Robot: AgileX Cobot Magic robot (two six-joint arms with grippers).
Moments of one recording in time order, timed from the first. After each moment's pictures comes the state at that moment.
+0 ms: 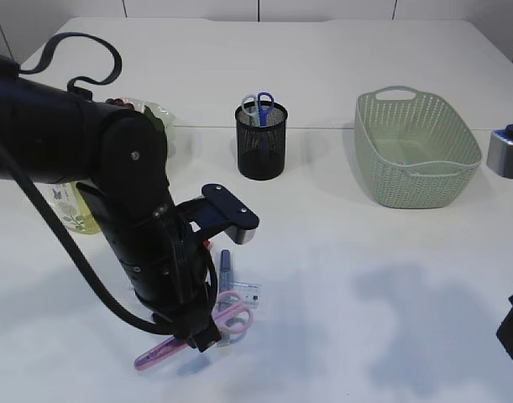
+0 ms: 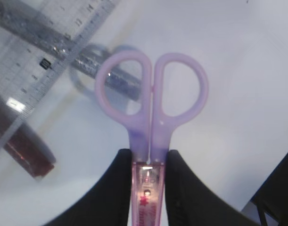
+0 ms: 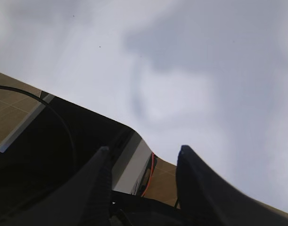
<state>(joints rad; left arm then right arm) -0.73 1.88 -1.13 -0.20 0.80 0.35 0.38 1.12 -0.88 0.13 1.24 0.02</state>
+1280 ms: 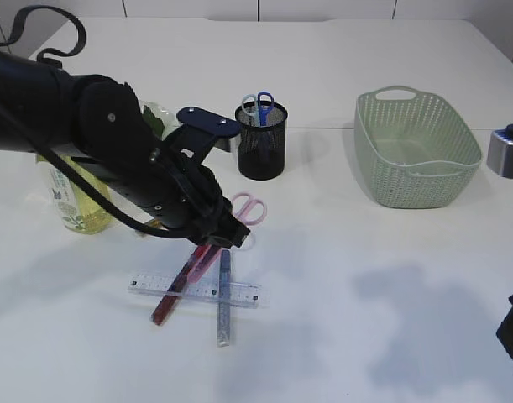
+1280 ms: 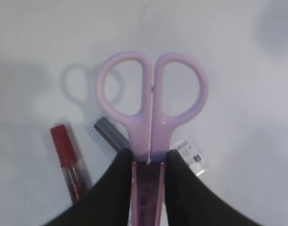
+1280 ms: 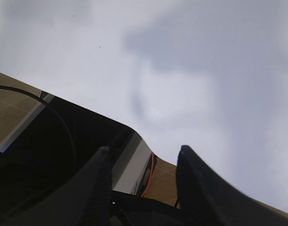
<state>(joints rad) -0.63 1.88 -1.18 -0.29 0.45 0.27 0.38 1.12 -0.88 0.13 1.24 0.02</state>
